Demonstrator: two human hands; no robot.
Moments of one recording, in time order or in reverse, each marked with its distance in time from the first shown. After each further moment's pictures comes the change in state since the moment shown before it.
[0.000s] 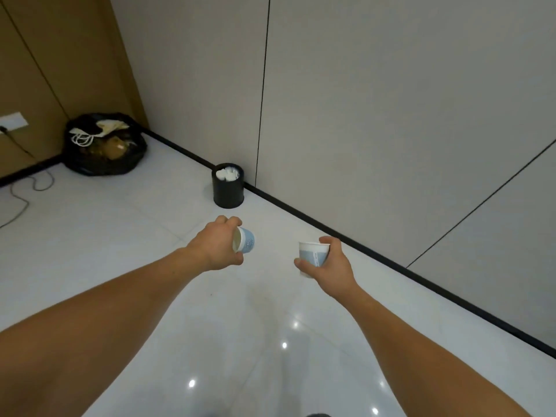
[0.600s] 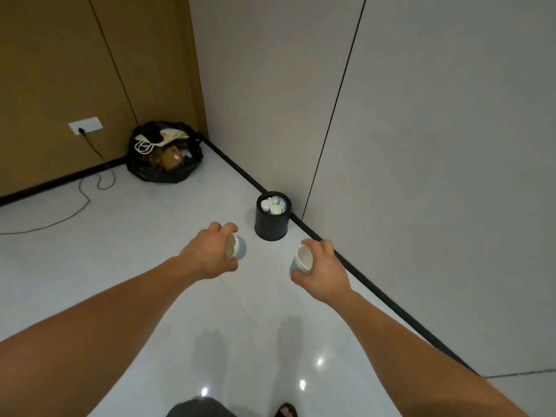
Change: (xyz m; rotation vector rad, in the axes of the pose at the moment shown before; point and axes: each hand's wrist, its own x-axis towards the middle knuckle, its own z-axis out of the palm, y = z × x) left_hand 0.235 -0.104 -0.085 0.003 0.069 -0.270; right_hand 0.320 -0.104 0.093 -0.458 -0.230 -0.349
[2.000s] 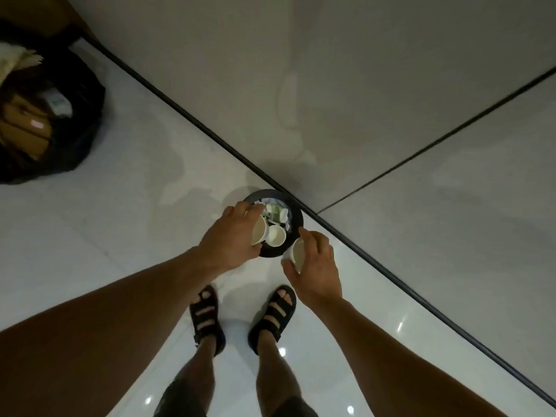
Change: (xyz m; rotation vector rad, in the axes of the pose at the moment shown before) left_hand 0.771 -0.095 0.167 0.012 -0.331 0.245; right_hand 0.645 0.179 0.239 0.057 -0.077 0.357
